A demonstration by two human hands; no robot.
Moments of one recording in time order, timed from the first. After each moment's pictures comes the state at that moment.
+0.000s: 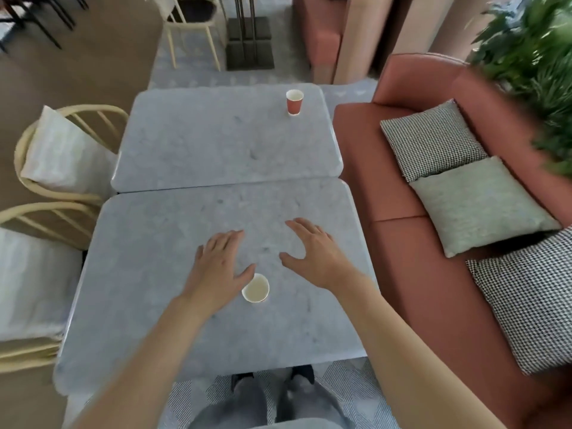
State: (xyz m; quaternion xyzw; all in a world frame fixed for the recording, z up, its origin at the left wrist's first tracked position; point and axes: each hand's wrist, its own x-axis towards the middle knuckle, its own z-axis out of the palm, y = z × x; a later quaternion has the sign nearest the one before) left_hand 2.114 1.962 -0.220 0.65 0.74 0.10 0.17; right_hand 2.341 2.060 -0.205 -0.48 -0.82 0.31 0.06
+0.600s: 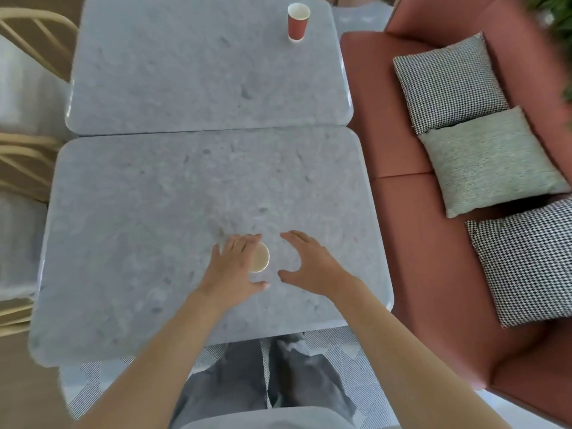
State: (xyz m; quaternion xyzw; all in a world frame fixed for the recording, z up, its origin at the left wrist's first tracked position) left_hand 2.123 1.948 -0.344 0.67 0.69 -0.03 0.29; right_hand 2.334 2.022 -0.308 -0.50 -0.74 0.43 -0.07
